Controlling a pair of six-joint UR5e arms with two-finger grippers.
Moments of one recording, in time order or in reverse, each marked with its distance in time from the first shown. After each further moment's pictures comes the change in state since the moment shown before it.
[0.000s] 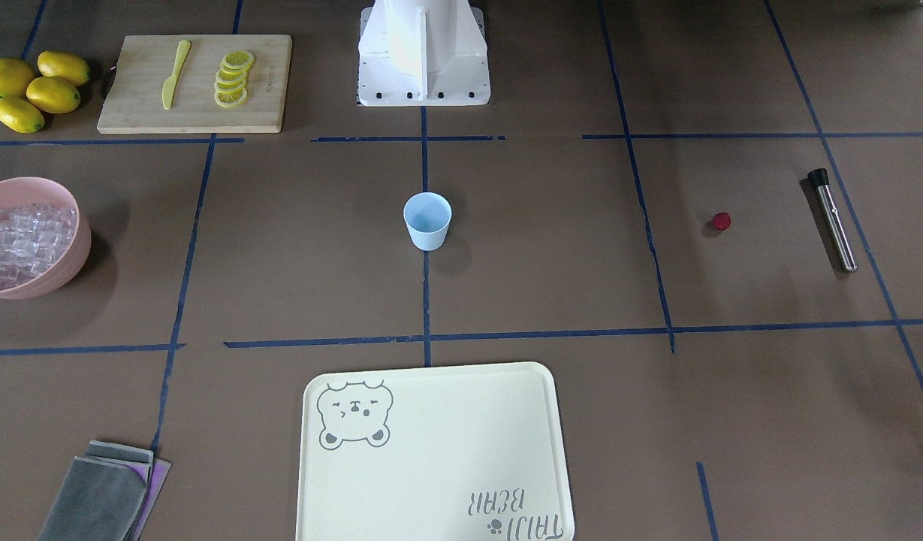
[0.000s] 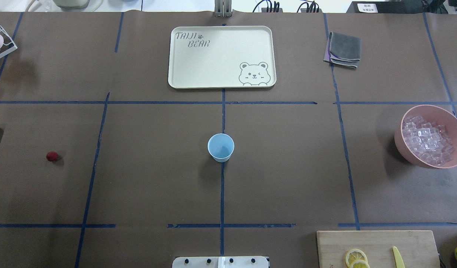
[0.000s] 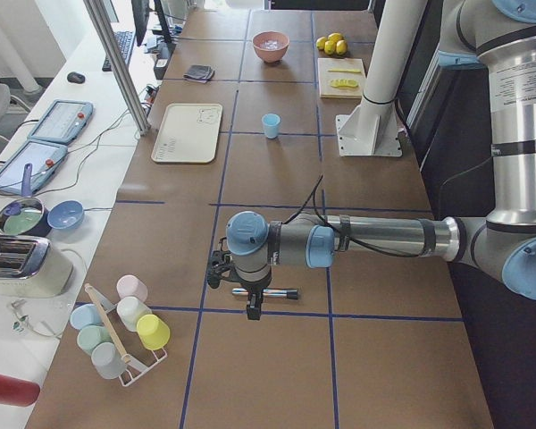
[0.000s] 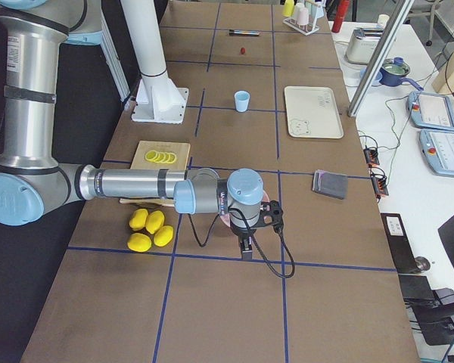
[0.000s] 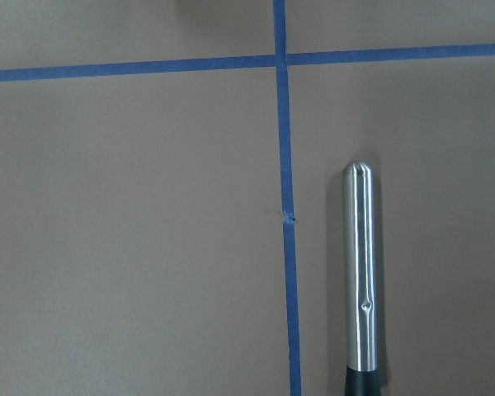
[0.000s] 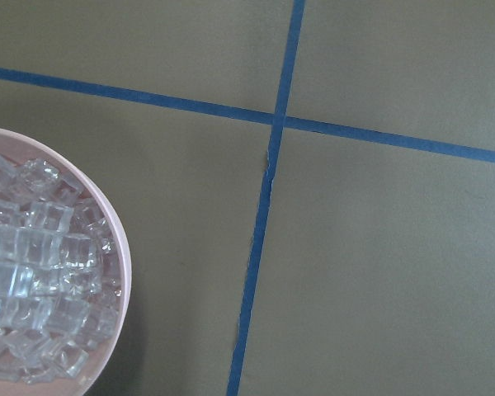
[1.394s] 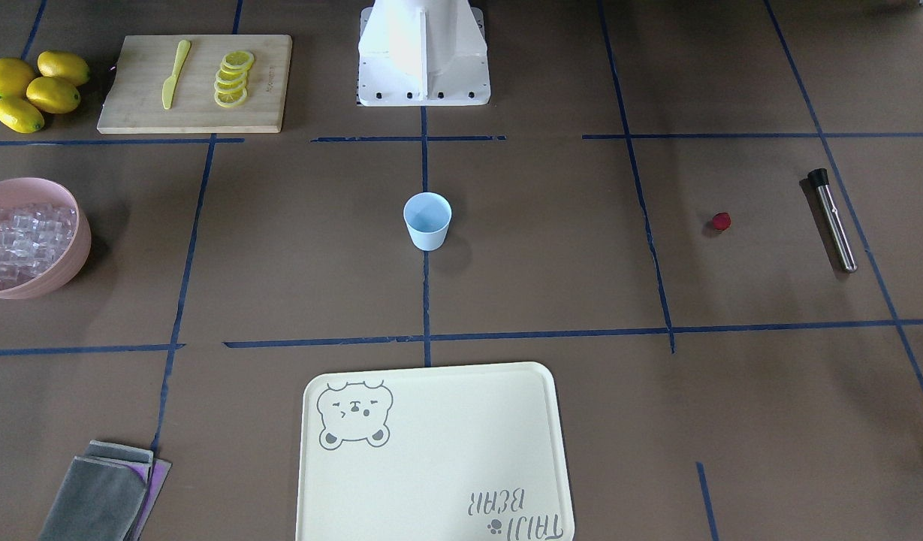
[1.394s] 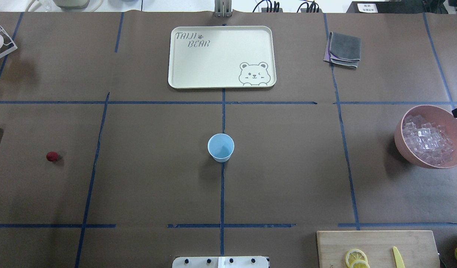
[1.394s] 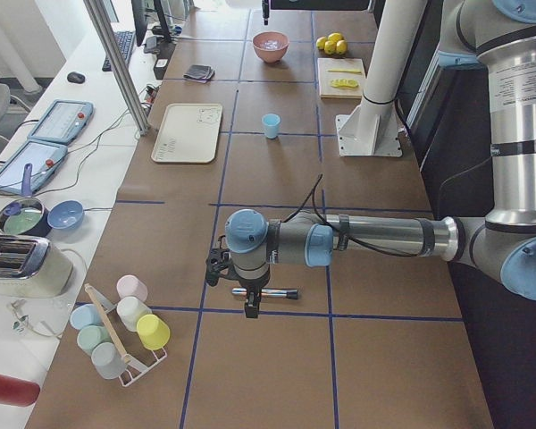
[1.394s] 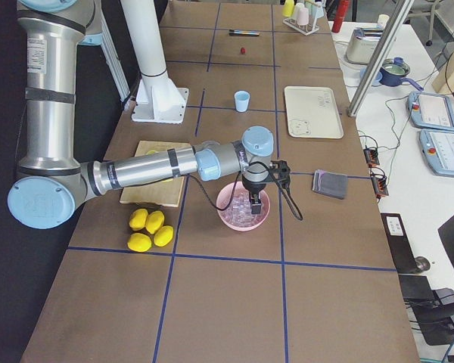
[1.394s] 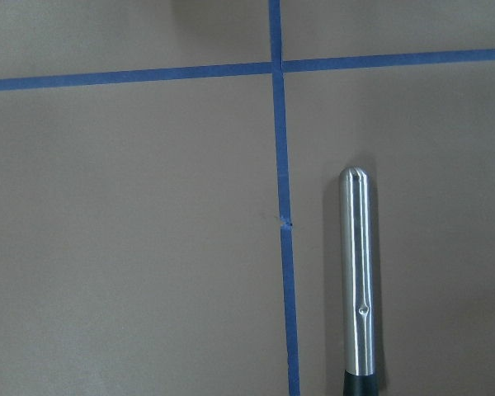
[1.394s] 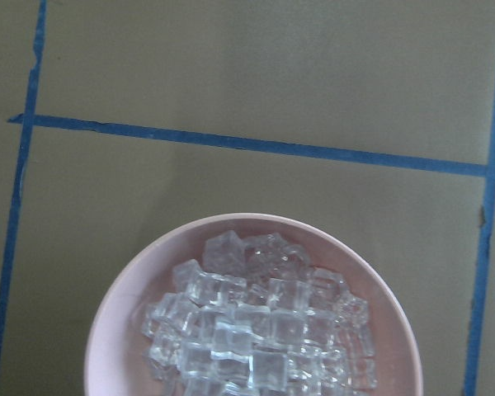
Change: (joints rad) left arm 0.000 -0.005 -0.003 -0.005 0.000 0.002; right arm -0.288 0.054 0.127 0.132 0.004 0.468
